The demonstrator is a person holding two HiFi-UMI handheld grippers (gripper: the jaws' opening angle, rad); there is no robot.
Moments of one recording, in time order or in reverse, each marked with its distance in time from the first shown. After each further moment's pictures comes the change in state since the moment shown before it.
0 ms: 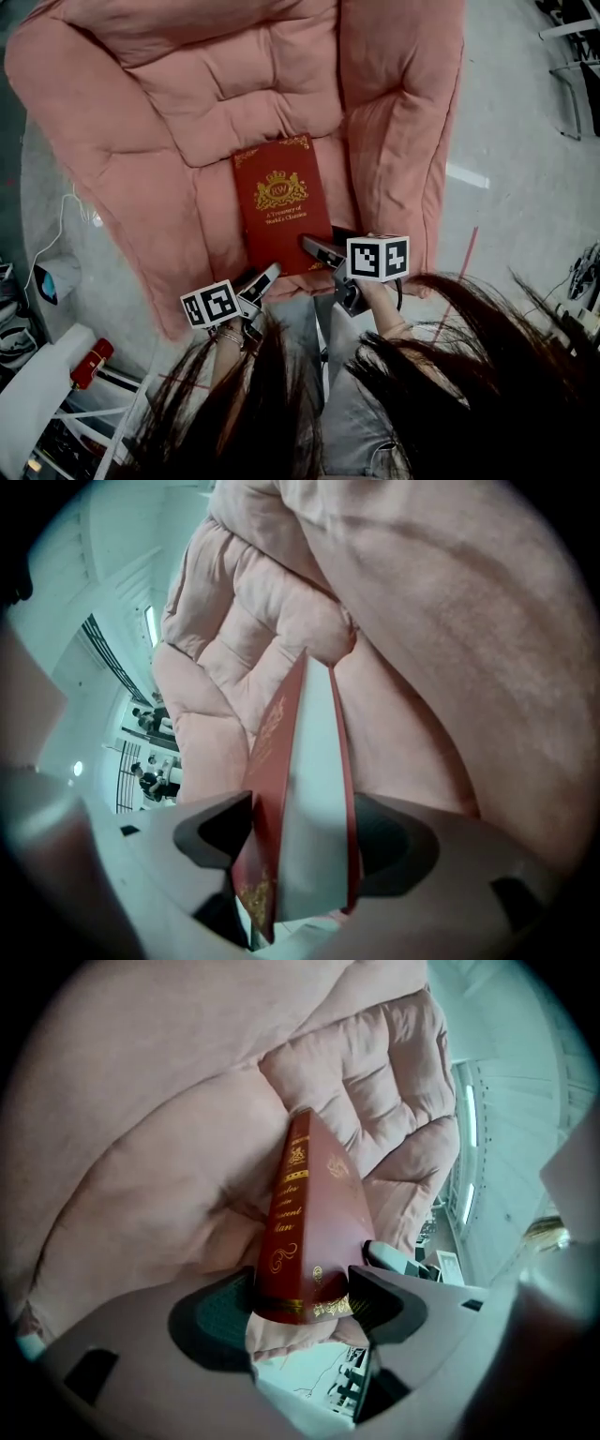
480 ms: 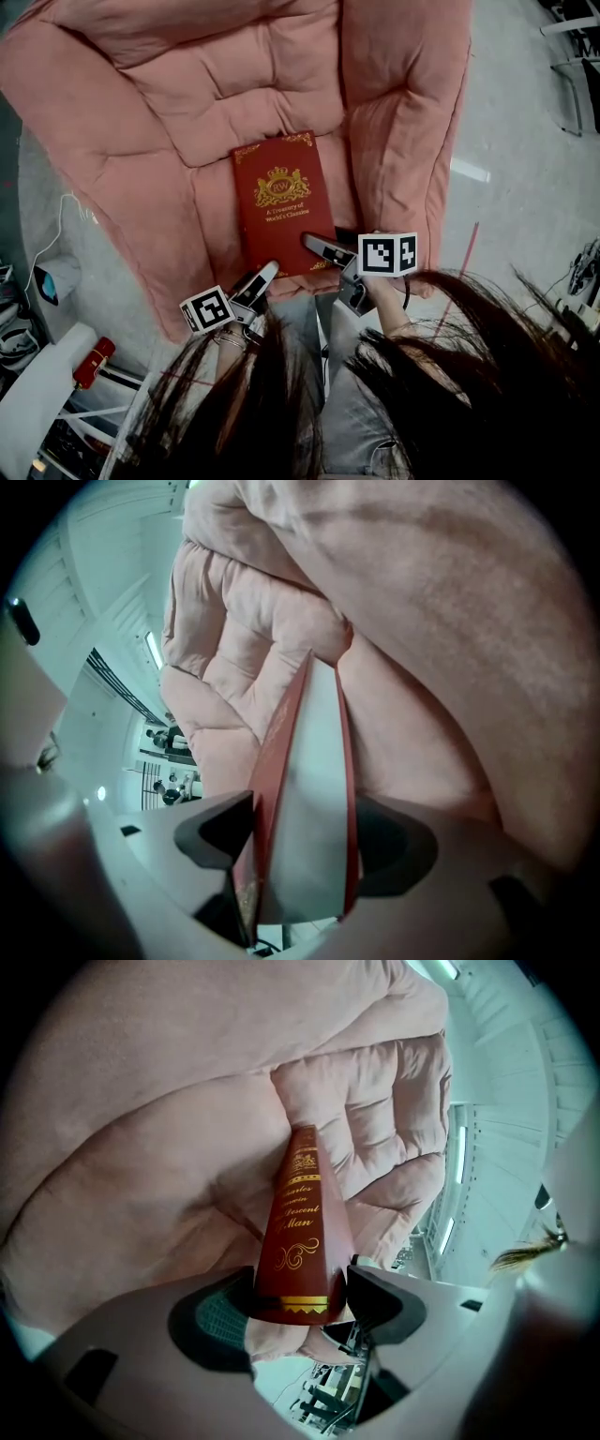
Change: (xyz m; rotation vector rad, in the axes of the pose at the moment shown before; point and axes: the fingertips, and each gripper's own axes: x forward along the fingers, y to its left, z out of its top) left arm -0.009 -0.016 0.008 -0.128 -0.087 -0.150; right arm -0.003 0.012 0.003 0.110 -0.005 0.128
